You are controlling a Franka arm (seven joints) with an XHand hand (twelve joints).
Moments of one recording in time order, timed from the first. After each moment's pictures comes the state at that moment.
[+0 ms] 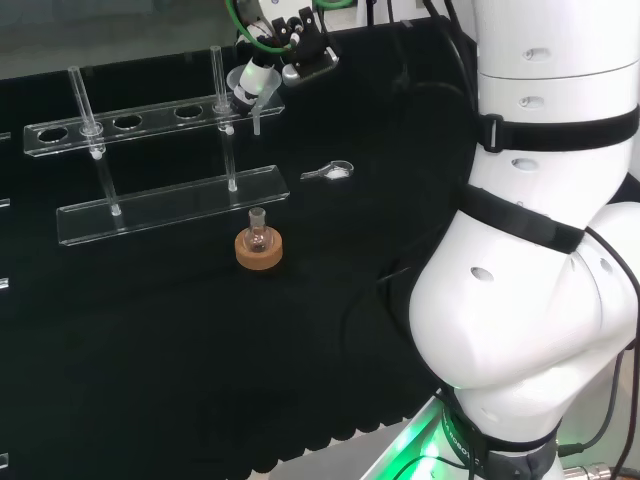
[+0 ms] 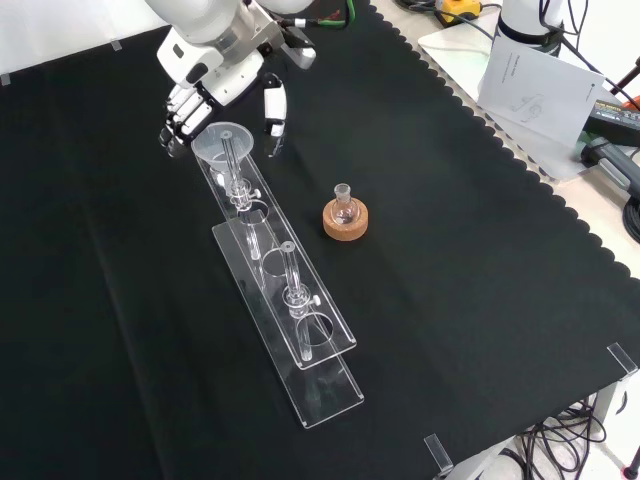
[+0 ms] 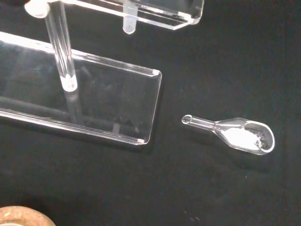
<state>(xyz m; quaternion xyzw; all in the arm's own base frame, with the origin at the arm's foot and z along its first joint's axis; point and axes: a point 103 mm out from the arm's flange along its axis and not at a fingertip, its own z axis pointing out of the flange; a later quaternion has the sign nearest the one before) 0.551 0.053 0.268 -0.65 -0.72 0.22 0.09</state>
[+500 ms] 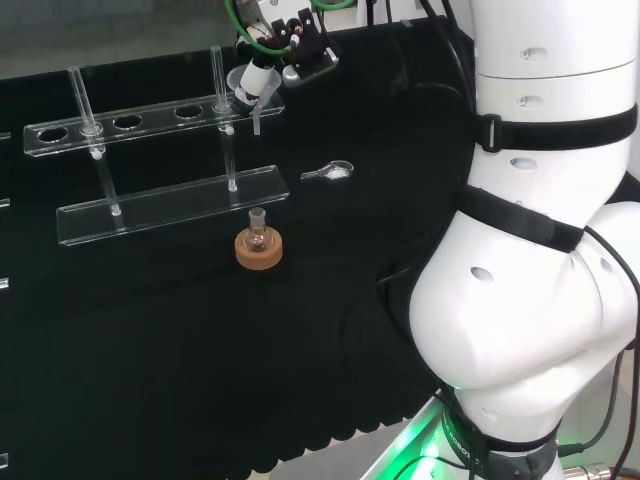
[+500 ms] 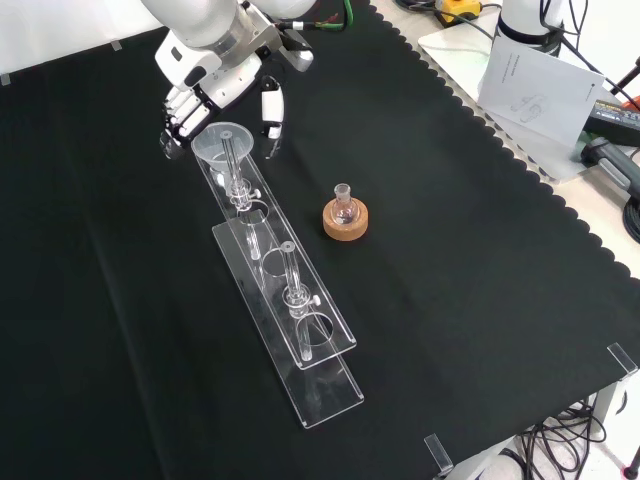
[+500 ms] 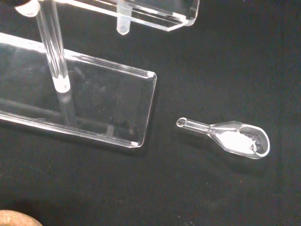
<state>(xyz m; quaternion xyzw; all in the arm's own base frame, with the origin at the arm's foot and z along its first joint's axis) 0.555 0.051 0.265 -0.65 -0.72 0.23 0.08</state>
